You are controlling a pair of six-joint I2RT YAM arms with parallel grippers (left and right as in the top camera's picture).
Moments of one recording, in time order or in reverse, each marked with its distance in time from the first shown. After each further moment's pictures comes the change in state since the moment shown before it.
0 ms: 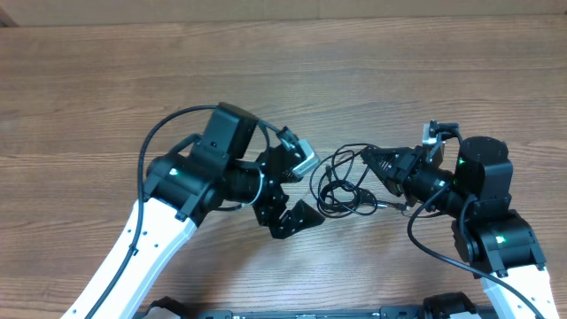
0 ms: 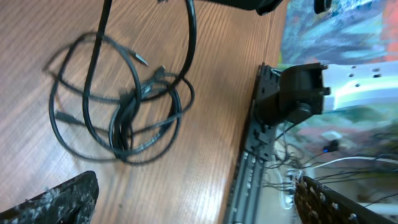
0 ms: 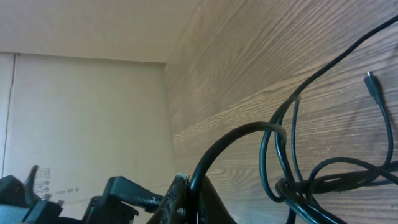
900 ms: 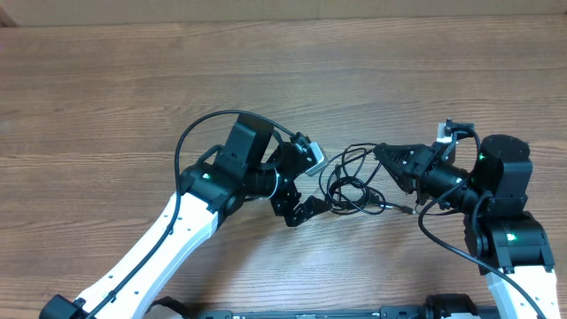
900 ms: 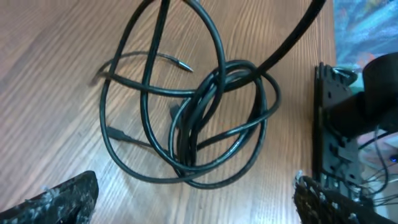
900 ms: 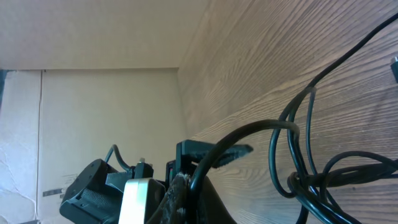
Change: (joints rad) left arm -0.023 0.070 -0.280 0.511 -0.079 0.034; right arm -0.130 0.000 0.000 -0.001 -0.131 0.026
